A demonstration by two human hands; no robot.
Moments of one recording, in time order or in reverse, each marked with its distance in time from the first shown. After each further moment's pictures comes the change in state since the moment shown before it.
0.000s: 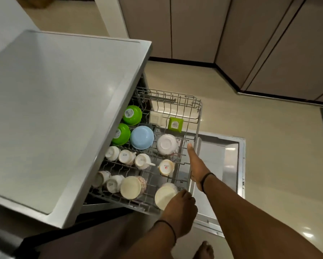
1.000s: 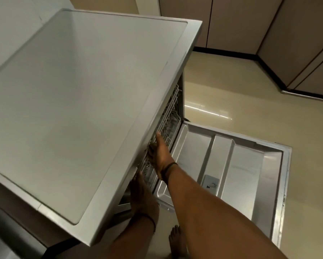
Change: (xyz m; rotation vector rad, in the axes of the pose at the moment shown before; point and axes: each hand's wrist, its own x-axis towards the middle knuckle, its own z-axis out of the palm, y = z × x) left_hand -0.092 -0.123 0.100 -0.612 0.357 -1.327; right_hand 0.024 -0.048 0.203 0.327 -0.485 0.012
